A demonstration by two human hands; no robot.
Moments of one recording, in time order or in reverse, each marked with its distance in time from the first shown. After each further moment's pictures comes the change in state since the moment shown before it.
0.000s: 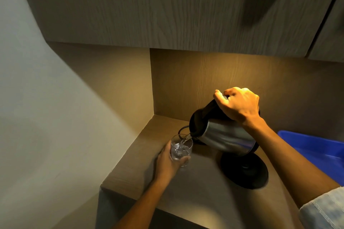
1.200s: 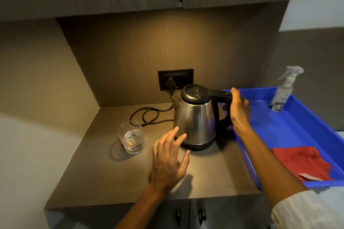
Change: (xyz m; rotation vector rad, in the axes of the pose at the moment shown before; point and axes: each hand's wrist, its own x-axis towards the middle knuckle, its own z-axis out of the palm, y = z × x) left_hand -0.083 0.042 0.093 0.429 -0.006 0.874; right_hand -0.140 0.140 -0.019 0.585 0.228 1.189
